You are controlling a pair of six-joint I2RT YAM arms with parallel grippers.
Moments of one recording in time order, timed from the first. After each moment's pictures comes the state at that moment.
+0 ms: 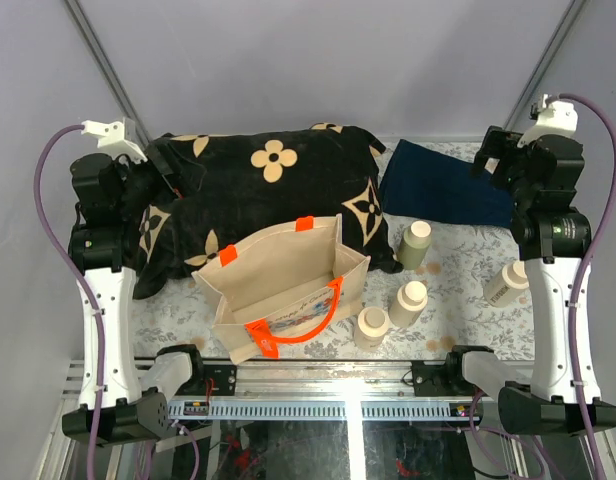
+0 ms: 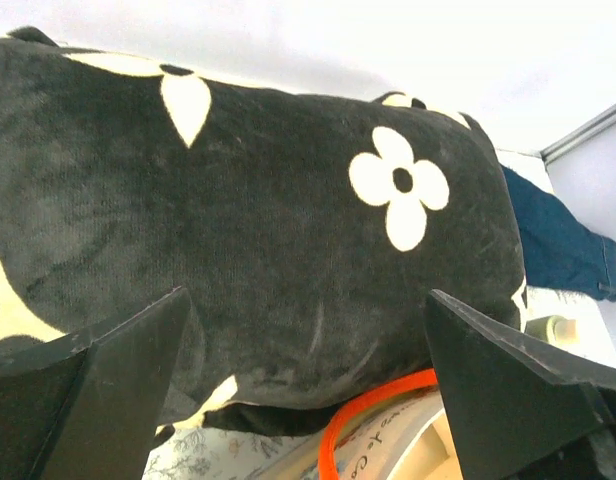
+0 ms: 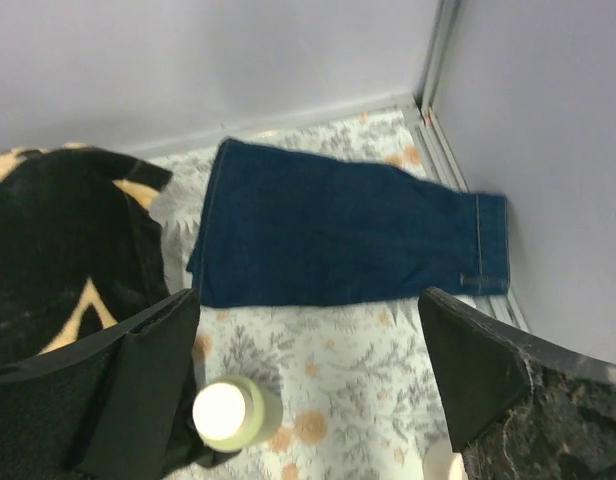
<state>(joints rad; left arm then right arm) 0.16 1.01 1.33 -0.55 0.39 -0.33 -0.03 1.08 1.45 -0.61 0.13 0.09</state>
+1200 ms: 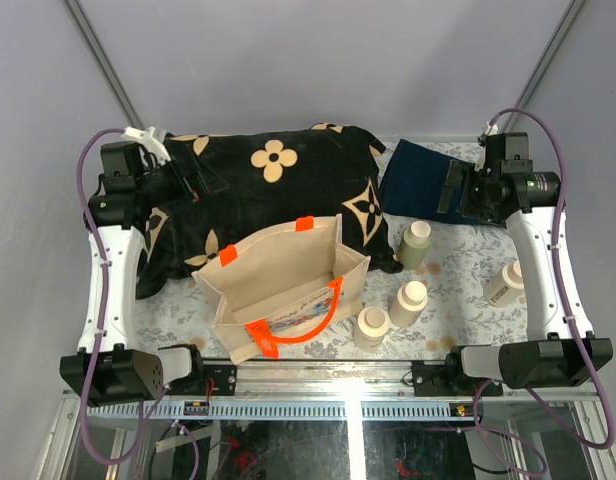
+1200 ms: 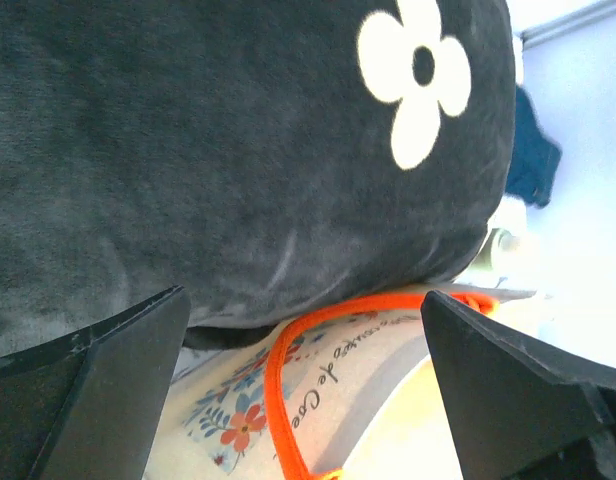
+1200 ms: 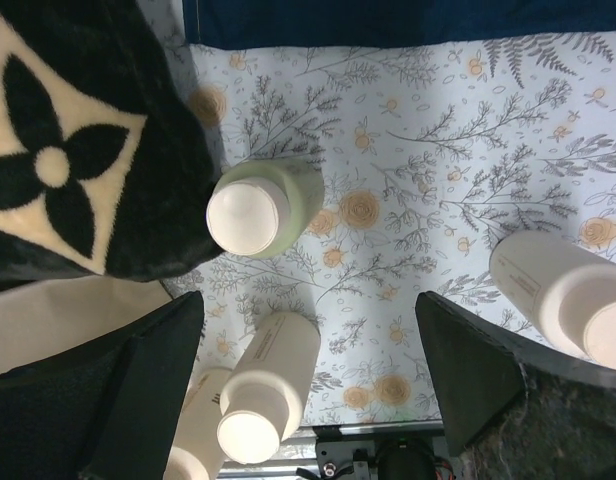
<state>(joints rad) 0.11 1.22 1.41 -0.83 0.54 -0.37 0.04 1.31 1.53 -1.15 0.01 0.25</state>
